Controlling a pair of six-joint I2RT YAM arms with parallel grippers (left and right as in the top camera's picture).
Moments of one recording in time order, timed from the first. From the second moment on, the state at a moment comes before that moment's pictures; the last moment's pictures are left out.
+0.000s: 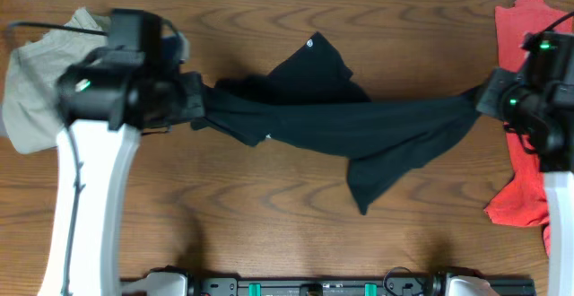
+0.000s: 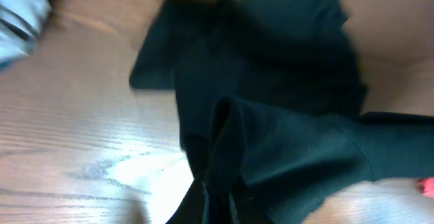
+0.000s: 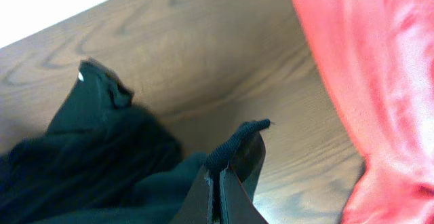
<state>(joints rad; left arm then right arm) -0.09 1.42 1.68 -1.38 0.19 -0.27 -0.09 1.25 1.54 -1.13 0.03 0.31</state>
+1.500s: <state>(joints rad) -0.01 1.69 1.93 -0.57 0.29 -0.38 -0.21 1.66 1.94 -0.79 0.11 0.31</state>
